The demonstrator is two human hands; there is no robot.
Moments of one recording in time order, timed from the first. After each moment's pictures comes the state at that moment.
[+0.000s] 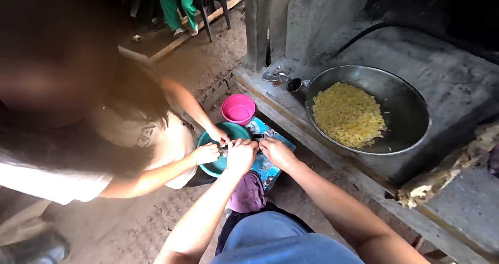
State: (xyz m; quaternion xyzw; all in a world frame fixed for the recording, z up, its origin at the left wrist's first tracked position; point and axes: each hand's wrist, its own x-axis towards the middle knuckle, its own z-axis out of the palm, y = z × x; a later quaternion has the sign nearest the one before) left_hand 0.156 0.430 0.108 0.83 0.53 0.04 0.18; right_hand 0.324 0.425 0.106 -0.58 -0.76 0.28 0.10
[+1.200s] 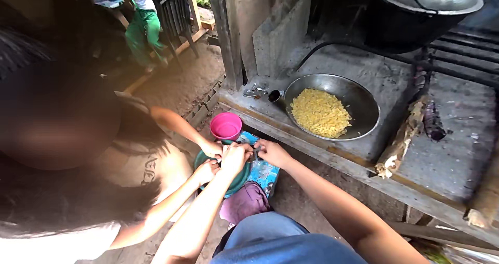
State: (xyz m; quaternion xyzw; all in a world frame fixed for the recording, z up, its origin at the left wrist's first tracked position) left_hand 0.131 0.471 0.134 0.86 0.45 0.05 0.25; right_hand 0.315 0.429 0.132 -0.68 -0.61 0.38 0.13
